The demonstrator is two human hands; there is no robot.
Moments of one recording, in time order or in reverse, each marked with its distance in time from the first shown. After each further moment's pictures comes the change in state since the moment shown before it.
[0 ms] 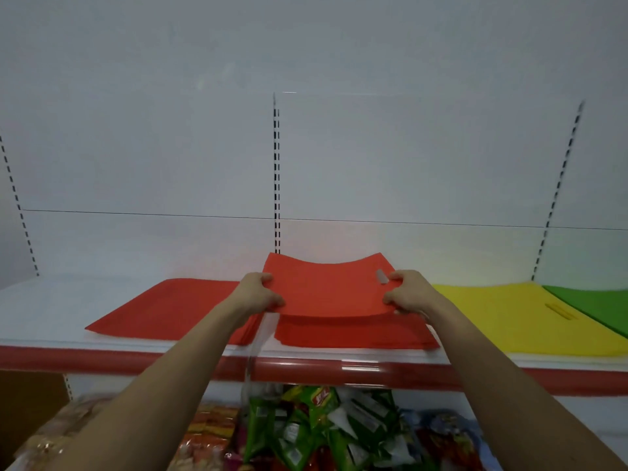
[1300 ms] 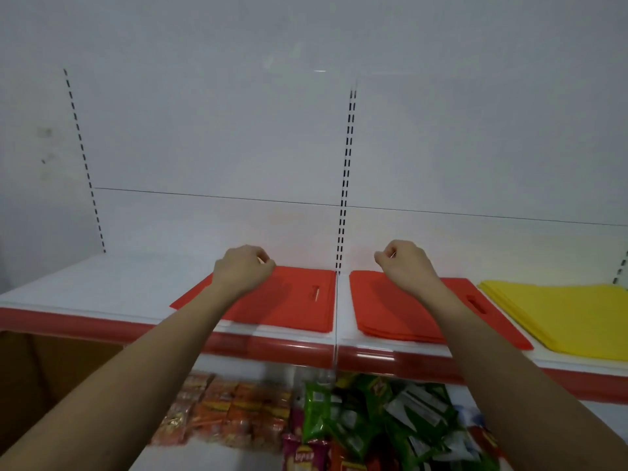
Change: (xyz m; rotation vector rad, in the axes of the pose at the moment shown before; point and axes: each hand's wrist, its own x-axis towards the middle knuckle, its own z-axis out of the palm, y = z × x) left_hand 0.010 -0.061 -0.149 0.656 0.322 0.146; right_hand -0.007 -0.099 0.128 -0.242 0.169 -0.295
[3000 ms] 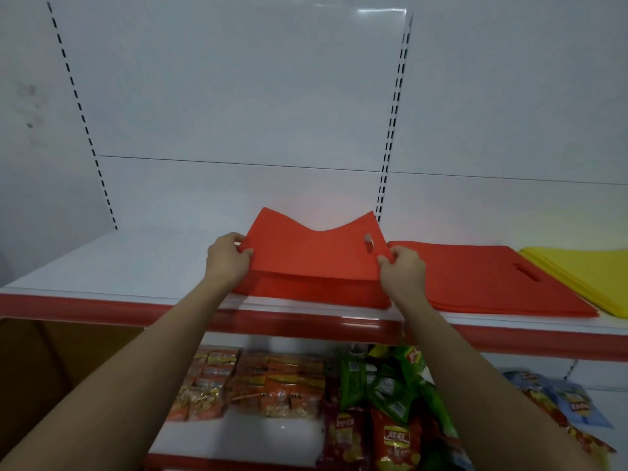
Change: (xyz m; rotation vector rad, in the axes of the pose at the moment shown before) left_hand 0.028 -0.129 0.003 -0.400 0.069 -0.153; right_hand -0.036 -0.050 0.132 0.130 0.212 0.181
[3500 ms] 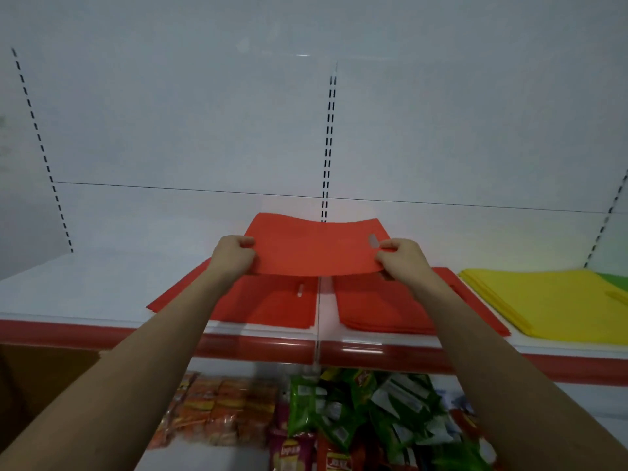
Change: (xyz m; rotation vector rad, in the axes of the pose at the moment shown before) left_hand -0.027 0.121 0.070 -0.258 -0.119 -0.062; right_hand 0.071 0.036 -0.137 0.220 -0.216 0.017
